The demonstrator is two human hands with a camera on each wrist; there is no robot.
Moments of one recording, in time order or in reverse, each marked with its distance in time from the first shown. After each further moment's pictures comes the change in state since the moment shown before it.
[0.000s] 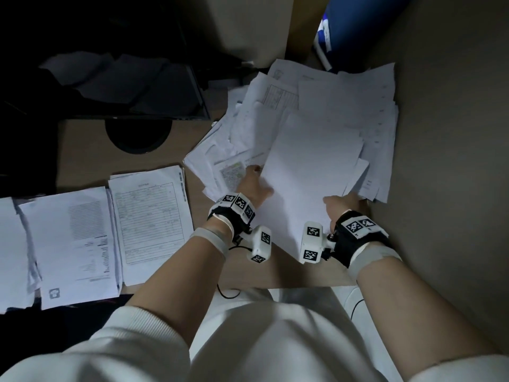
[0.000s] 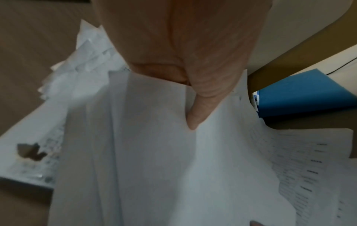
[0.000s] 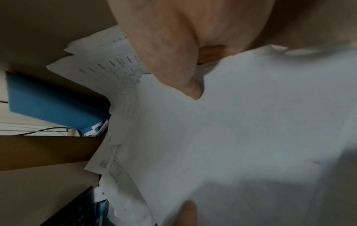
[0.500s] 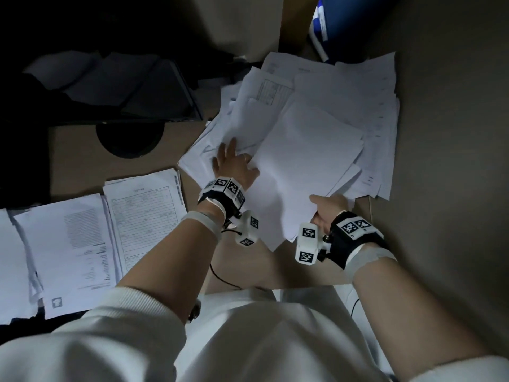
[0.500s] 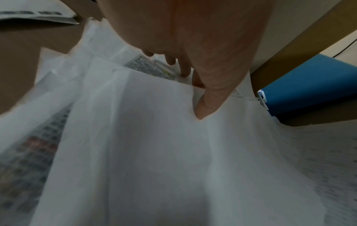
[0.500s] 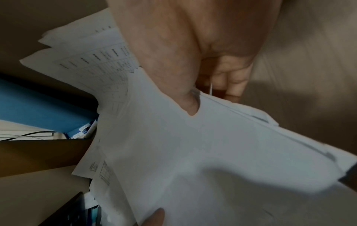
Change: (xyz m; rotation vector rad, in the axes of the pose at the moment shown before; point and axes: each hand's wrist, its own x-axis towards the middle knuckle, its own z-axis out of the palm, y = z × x) left_hand 0.042 0.001 -0.031 0.544 0.164 0.109; right_hand 0.001 0.006 0.016 0.123 -0.237 0.058
